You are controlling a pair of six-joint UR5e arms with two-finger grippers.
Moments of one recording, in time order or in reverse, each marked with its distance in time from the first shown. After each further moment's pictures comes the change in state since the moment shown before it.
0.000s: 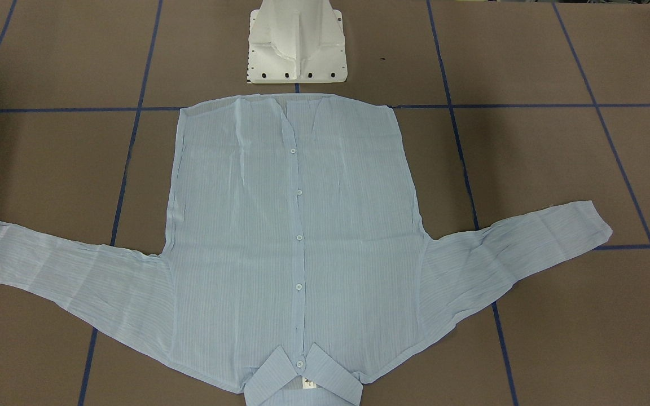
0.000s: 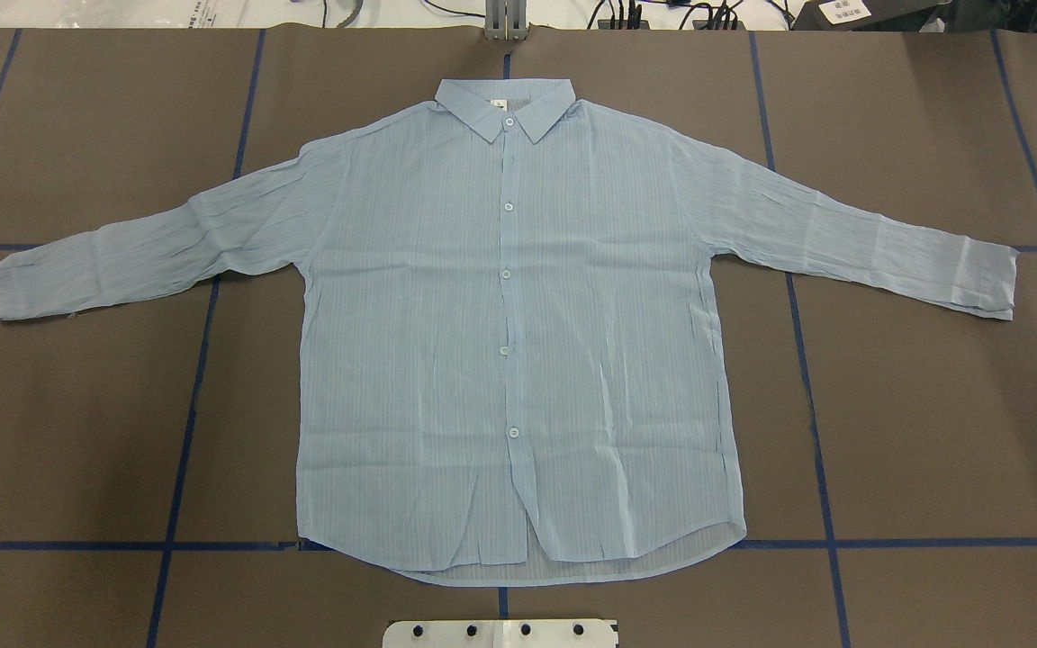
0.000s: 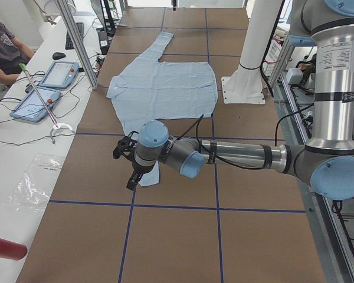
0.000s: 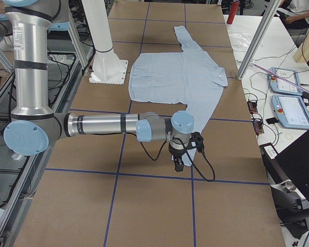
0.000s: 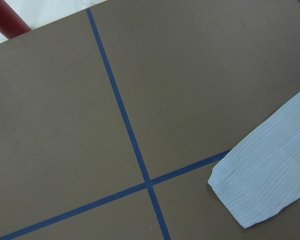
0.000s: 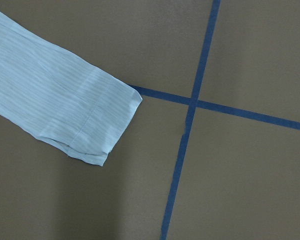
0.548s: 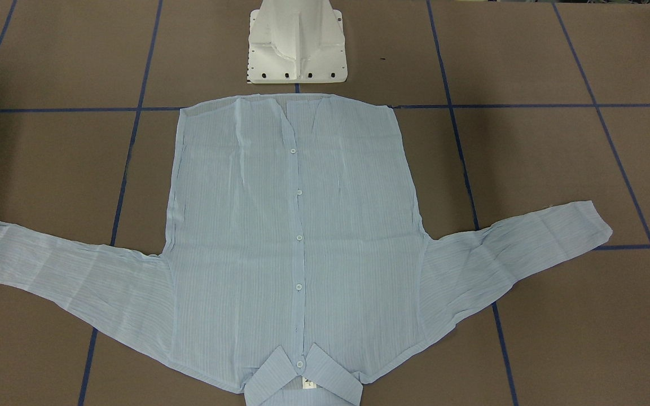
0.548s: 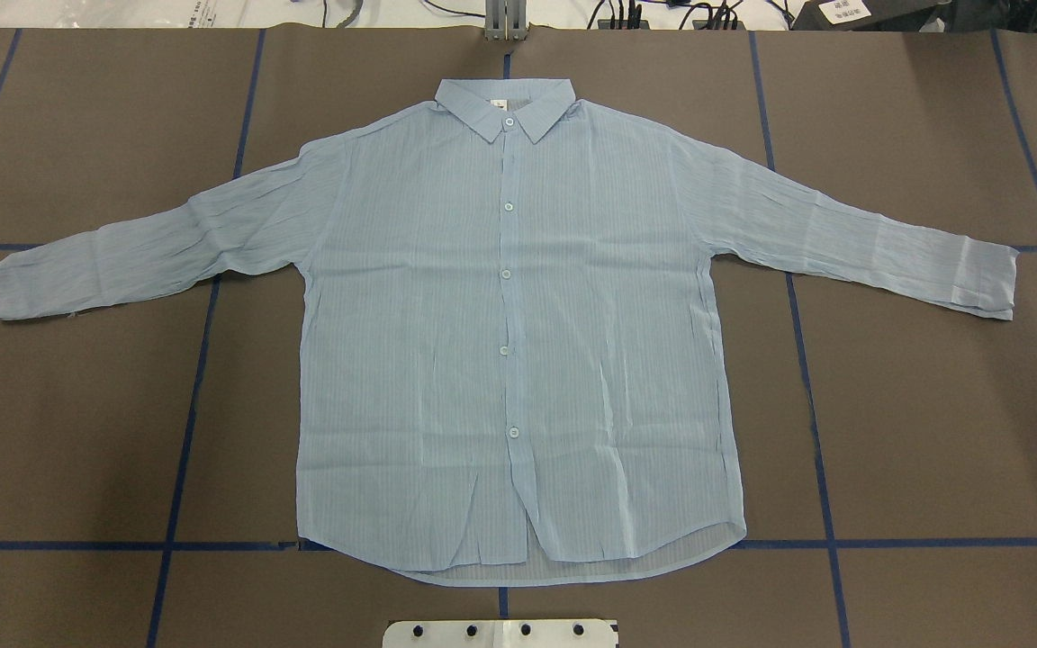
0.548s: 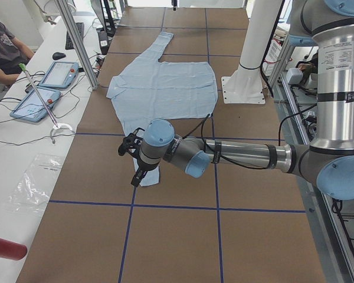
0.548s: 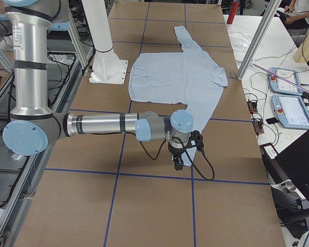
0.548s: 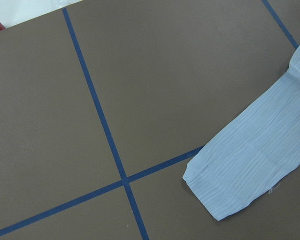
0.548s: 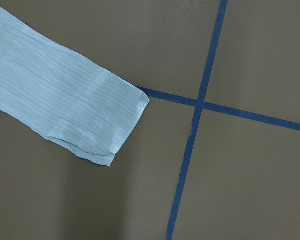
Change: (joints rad) left arm 0.000 0.037 -0.041 -0.018 -0.024 0.002; right arm -0.003 0.003 0.003 0.002 0.014 -0.002
